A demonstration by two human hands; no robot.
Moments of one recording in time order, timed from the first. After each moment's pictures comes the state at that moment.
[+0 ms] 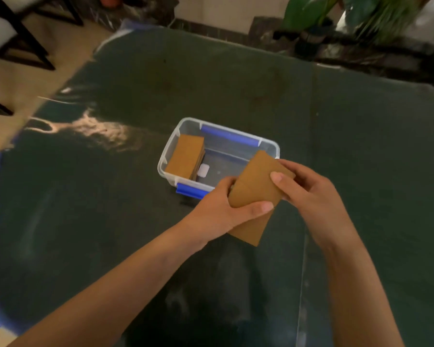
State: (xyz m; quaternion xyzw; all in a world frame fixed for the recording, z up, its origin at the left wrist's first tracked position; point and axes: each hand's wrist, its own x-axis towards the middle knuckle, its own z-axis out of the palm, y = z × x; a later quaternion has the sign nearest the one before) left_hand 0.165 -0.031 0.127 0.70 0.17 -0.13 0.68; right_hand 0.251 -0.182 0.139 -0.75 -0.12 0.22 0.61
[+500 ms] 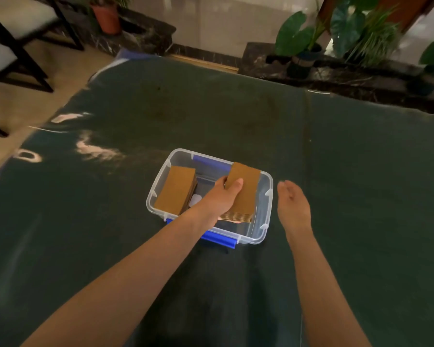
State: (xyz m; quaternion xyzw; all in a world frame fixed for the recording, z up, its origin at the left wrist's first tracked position) left_hand 0.281 -0.002 0.079 0.70 0.30 -0.17 0.63; right_hand 0.331 -0.147 0.076 -0.85 0.08 0.12 0.51
